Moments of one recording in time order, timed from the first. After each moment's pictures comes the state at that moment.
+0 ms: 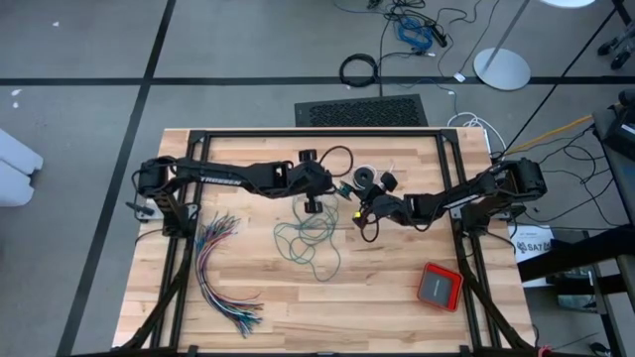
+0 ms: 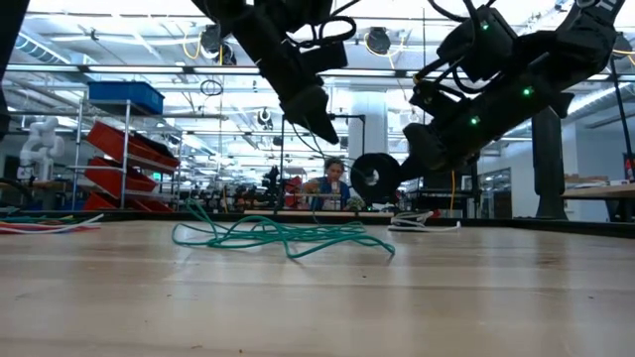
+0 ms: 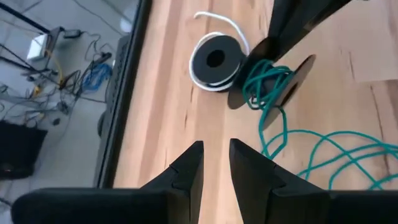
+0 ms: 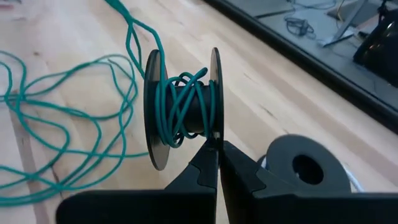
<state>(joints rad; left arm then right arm) 0.14 1.75 1.26 -0.28 -0.34 0.35 0.01 1.51 0.50 0.42 0.63 0.27</state>
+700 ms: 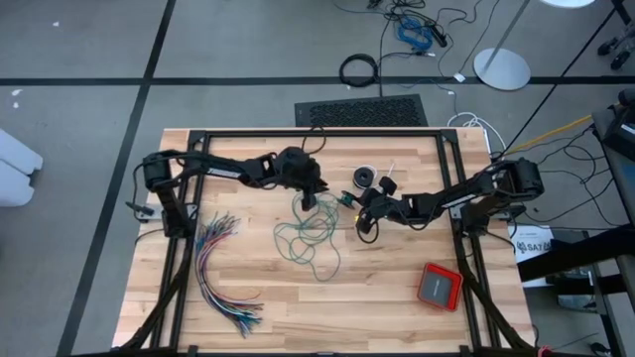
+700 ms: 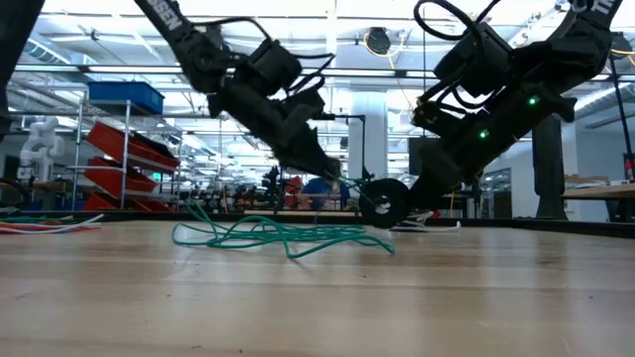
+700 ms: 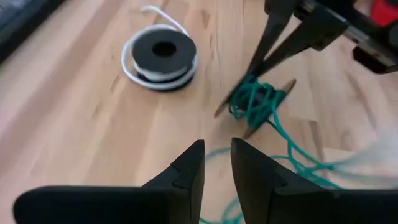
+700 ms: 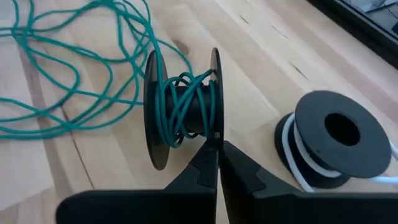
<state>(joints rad) 0.35 1.79 0.96 0.22 0.26 0.06 -0.01 1.53 0.50 0.30 0.50 0.29</state>
